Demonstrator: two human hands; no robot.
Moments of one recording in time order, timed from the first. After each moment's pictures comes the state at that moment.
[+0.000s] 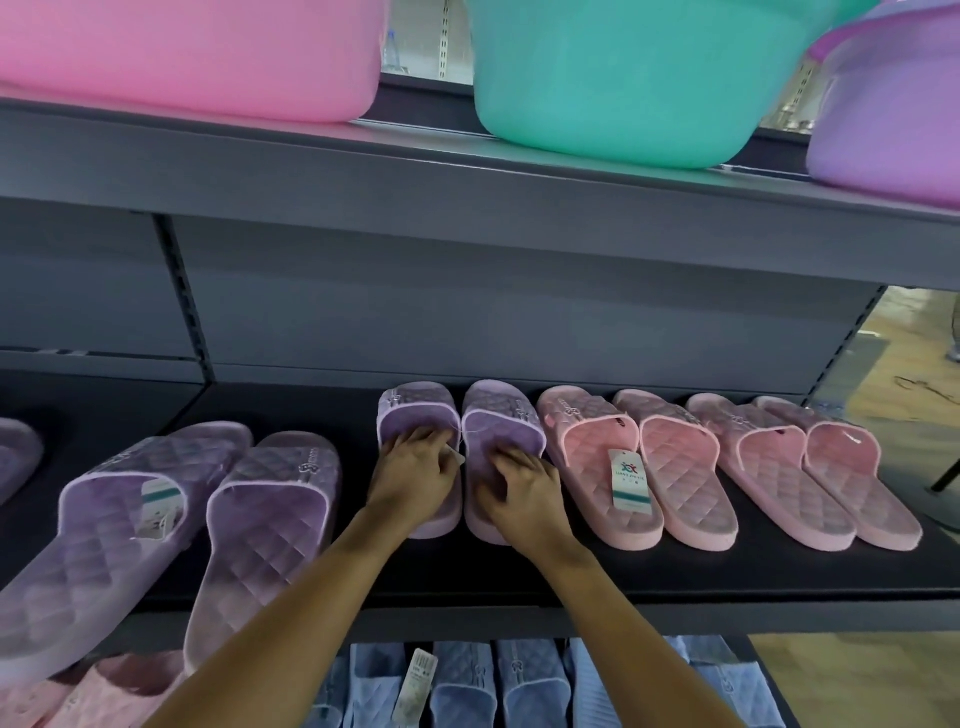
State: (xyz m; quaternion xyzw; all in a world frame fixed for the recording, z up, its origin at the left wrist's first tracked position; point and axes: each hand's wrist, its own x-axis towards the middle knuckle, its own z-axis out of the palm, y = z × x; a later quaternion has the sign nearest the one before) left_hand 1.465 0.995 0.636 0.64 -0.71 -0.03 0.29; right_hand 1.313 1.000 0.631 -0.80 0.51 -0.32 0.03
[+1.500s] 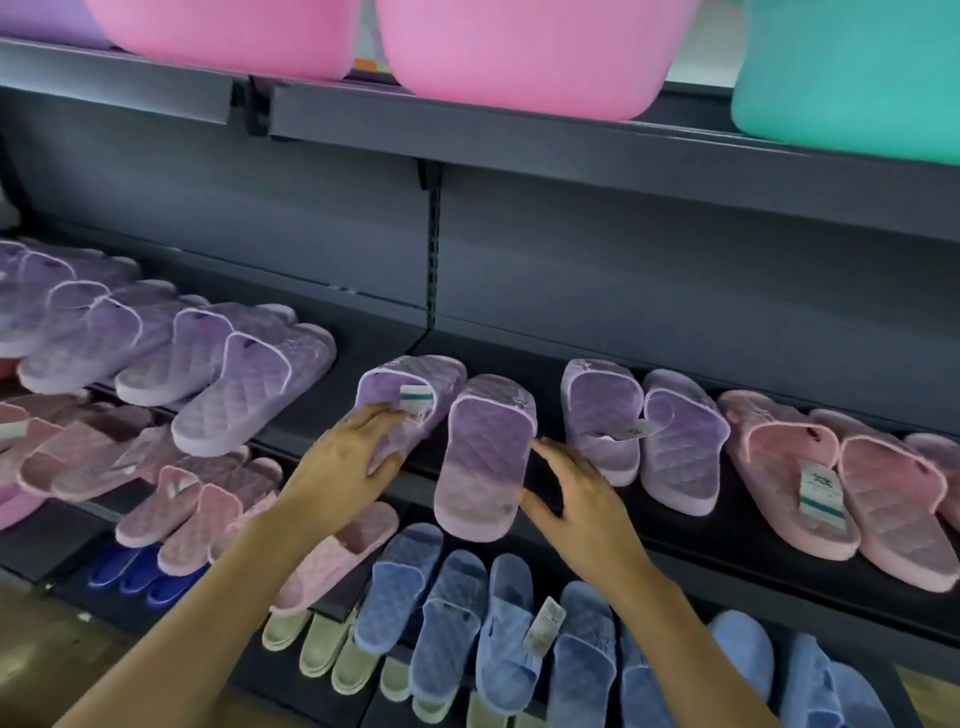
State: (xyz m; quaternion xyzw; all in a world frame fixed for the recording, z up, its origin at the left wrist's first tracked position) left_hand 1.637 1.208 0.661 0.71 -0.64 0.01 0.30; right_hand 1.398 1.126 0.660 -0.88 0.36 -0.28 0.14
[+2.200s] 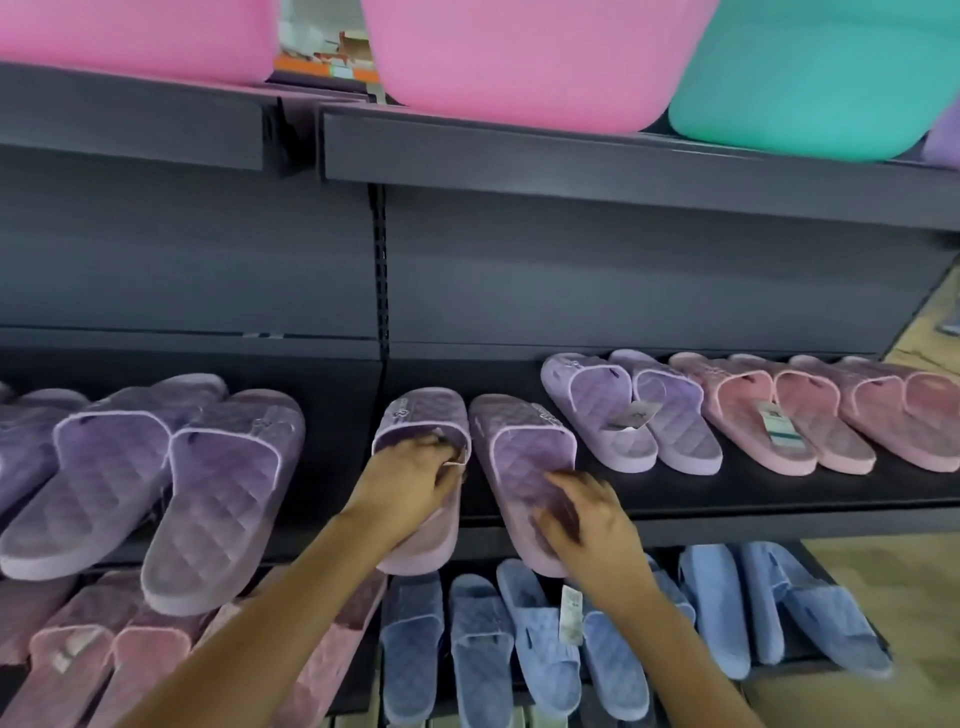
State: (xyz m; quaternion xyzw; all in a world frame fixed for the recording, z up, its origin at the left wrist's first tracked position) left_hand 1.700 1.125 0.655 0.56 -0.79 0.01 0.24; right_hand 1.485 1.157 0.636 -0.75 0.56 -0.34 0.10
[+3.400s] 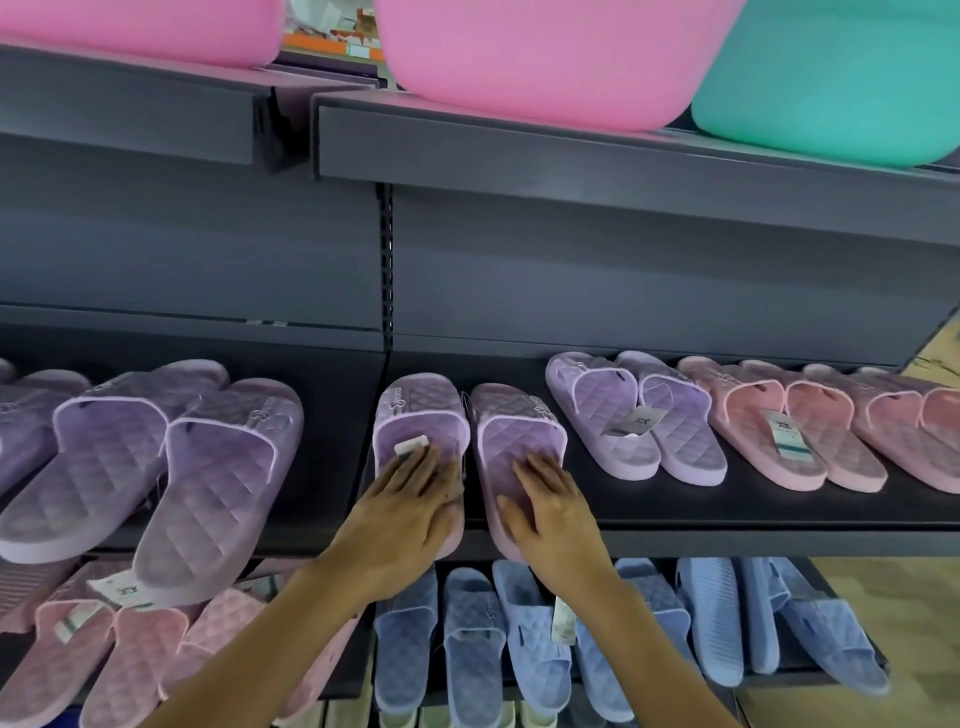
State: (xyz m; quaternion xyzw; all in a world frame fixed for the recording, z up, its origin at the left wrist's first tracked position) left_hand 1.705 1.151 0.623 0.56 -0.82 0.04 0.09; right_hand 1.510 1.133 0.626 -0.80 0.54 -0.28 0.01
